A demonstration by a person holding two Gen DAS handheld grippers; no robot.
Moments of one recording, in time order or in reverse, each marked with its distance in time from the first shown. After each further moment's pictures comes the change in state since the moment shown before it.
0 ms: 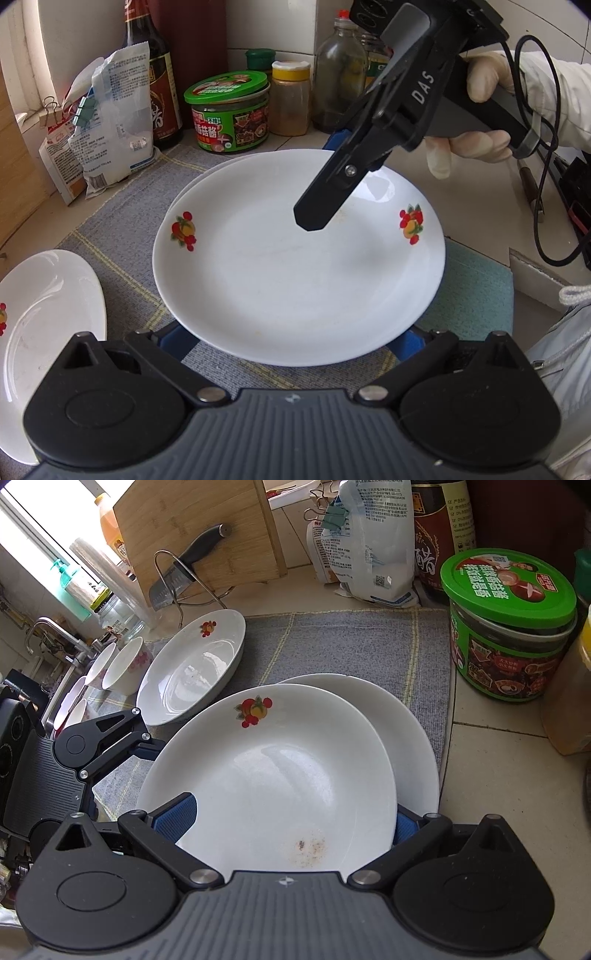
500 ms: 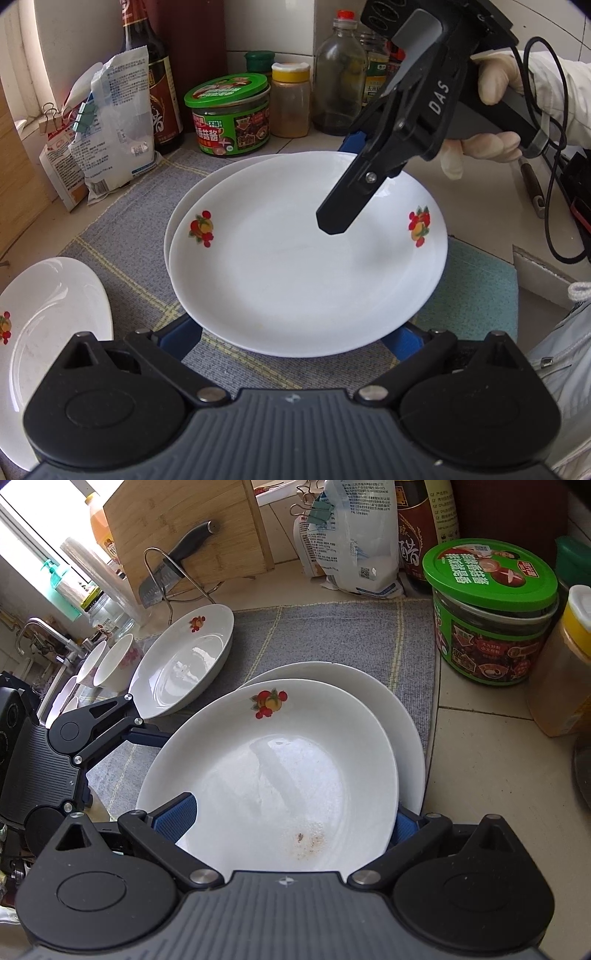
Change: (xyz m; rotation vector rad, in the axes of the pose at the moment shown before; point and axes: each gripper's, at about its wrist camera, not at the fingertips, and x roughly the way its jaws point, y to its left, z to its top) left arm 0.000 0.001 0.001 0.019 -0.003 0.012; right arm -0.004 -0.002 -0.008 0.016 0.005 -0.034
